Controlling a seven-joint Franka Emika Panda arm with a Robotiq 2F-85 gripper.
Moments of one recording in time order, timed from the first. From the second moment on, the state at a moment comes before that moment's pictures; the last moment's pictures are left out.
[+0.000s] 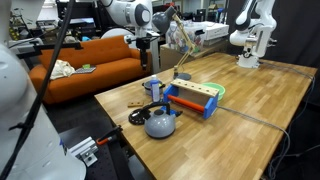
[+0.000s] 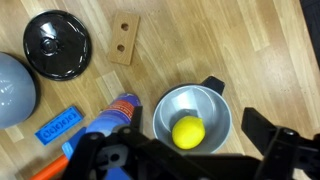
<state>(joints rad) 0.41 0.36 0.26 -1.97 0.00 2.24 0.94</state>
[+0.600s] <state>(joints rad) 0.46 0.49 0.20 -1.87 -0.08 2.24 0.98</state>
